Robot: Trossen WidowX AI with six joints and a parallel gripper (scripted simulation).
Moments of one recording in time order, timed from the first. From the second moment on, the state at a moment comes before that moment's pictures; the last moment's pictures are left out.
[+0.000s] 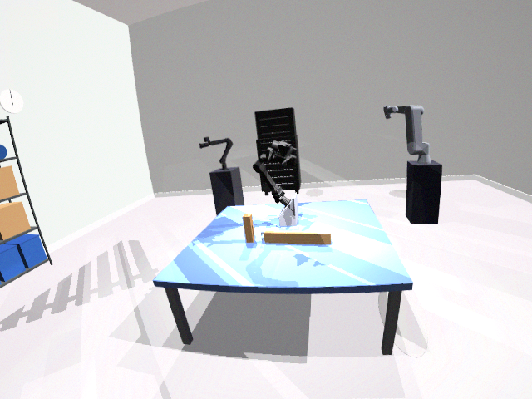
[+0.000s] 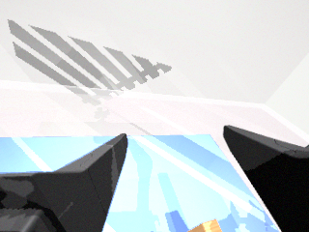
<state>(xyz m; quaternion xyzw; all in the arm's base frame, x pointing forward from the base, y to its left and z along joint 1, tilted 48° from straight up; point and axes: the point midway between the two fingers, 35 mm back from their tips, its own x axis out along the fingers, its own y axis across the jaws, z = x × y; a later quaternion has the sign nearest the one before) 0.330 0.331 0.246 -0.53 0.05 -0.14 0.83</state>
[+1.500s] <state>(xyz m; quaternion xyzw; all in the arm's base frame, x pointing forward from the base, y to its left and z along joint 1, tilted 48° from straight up) 0.372 0.177 0.216 0.18 -0.01 -0.22 0.96</state>
